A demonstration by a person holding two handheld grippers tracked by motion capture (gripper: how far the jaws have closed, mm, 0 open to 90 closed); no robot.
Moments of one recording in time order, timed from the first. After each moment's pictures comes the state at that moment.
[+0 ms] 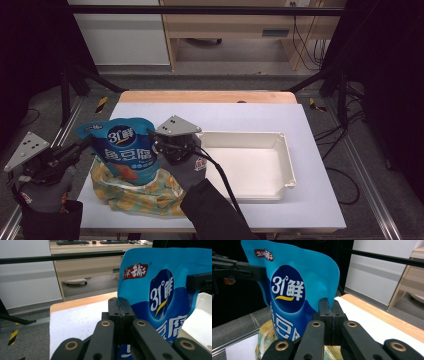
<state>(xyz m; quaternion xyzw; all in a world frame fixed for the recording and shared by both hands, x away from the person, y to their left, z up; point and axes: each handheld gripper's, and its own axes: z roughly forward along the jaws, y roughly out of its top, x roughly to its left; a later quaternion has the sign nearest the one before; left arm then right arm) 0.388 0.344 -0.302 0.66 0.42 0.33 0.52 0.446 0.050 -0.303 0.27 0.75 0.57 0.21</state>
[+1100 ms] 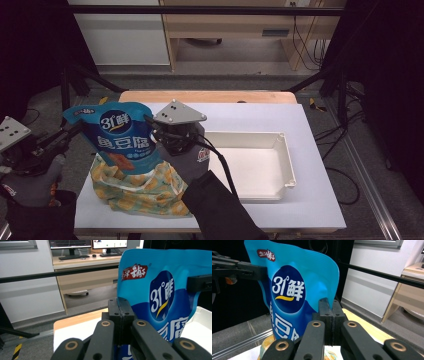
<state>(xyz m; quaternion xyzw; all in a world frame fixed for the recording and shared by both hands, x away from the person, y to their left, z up) 0.381 0.335 -0.250 0.65 0.40 0.35 0.54 0.436 0.041 -0.252 0.25 0.73 0.59 0.24</state>
